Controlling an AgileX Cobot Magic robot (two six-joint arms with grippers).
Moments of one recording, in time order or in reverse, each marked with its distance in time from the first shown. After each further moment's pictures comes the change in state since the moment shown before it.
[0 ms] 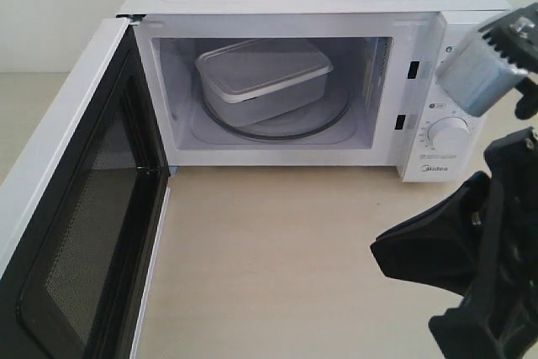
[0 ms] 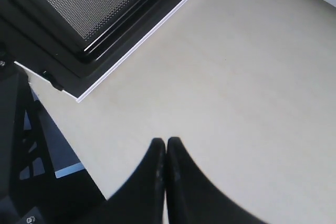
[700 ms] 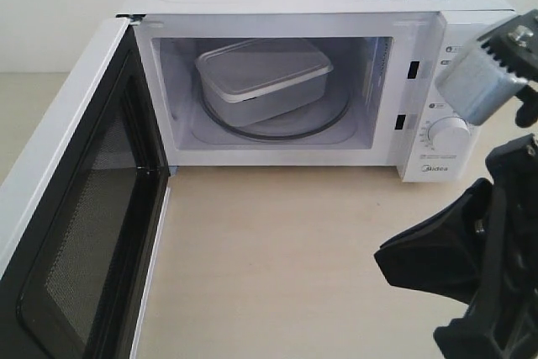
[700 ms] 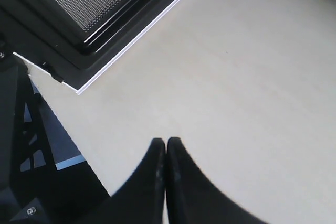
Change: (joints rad) left arm -0.002 -0.186 0.169 -0.350 -0.026 -0.175; right arm 0.000 0.000 0.000 -0.002 0.024 0.000
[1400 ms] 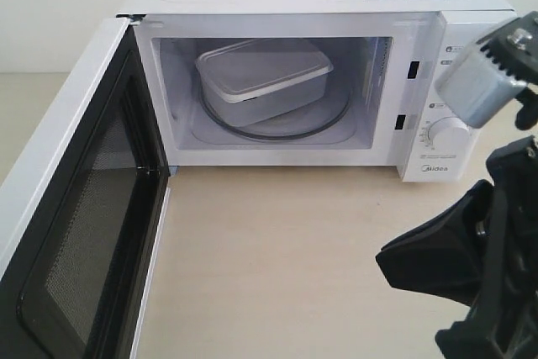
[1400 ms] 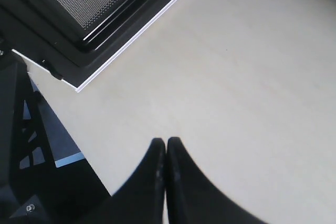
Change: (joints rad) left arm 0.000 -0.112 0.134 -0.021 -0.474 -0.015; right arm 0.000 0.000 0.000 -0.002 0.005 0.000
